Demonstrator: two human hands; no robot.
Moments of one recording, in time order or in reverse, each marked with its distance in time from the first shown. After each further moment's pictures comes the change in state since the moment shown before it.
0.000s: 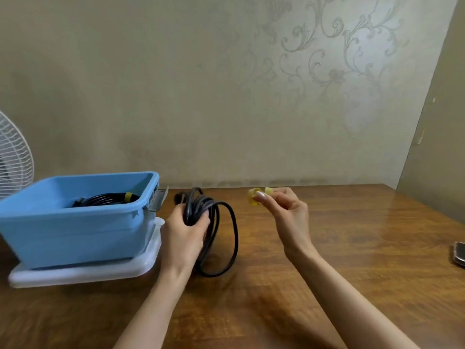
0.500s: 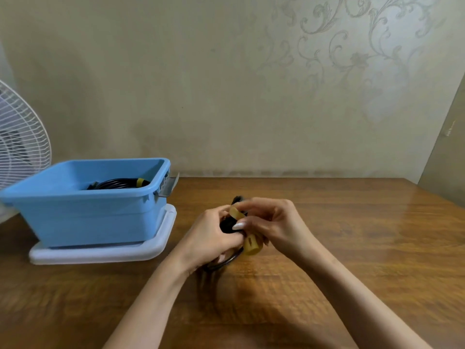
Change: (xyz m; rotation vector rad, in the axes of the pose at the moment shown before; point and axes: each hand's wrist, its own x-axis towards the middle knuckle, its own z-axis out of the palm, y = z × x) left_hand -0.003 0.007 -0.005 0.090 -0.610 0.095; right_hand -0.028 -0.032 0.009 -0.138 -0.636 -0.141
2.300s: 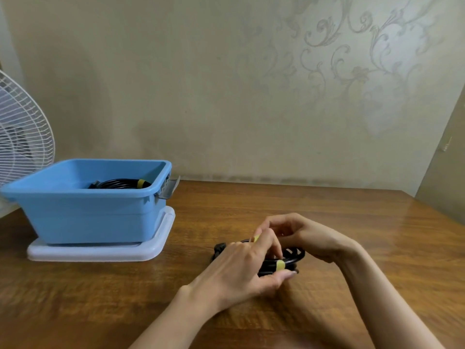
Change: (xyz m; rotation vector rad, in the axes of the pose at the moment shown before) left_hand -0.018 0.013 0.047 0.497 -0.093 0.442; right_hand -0.002 0.025 -0.057 0.085 -0.494 0.304
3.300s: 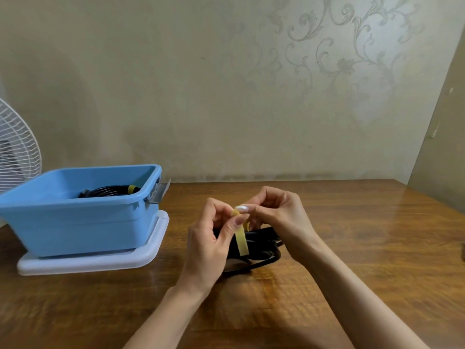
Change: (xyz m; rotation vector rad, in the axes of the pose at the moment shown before) left_hand 0.004 -0.006 -0.007 -0.434 0.656 -0.147; right_hand 0.015 -0.026 0.037 0.257 0.630 -0.253
